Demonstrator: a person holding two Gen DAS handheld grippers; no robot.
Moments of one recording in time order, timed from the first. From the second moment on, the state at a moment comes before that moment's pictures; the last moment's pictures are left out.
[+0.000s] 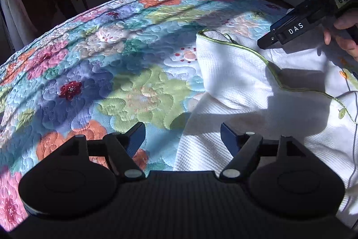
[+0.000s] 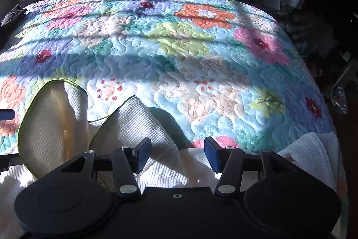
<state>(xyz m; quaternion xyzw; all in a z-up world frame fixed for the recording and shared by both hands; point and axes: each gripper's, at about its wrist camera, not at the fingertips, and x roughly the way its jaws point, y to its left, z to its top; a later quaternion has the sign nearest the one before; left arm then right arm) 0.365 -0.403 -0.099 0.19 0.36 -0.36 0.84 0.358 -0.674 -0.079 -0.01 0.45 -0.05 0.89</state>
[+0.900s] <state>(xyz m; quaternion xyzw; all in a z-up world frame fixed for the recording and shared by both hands) 0.365 -0.395 -0.109 0.25 0.34 -0.27 0.86 0.394 -0.692 -0.068 0.00 0.39 -0.12 0.91</state>
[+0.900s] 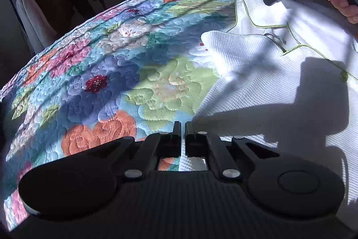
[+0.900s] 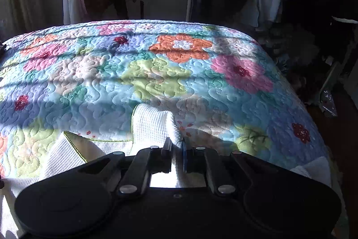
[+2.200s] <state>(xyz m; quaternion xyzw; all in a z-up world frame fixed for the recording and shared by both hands) 0.311 -0.217 -0.112 0.09 0.45 -0.31 0.83 0.401 -0.583 -0.096 -0.08 0.37 0.02 0.92</state>
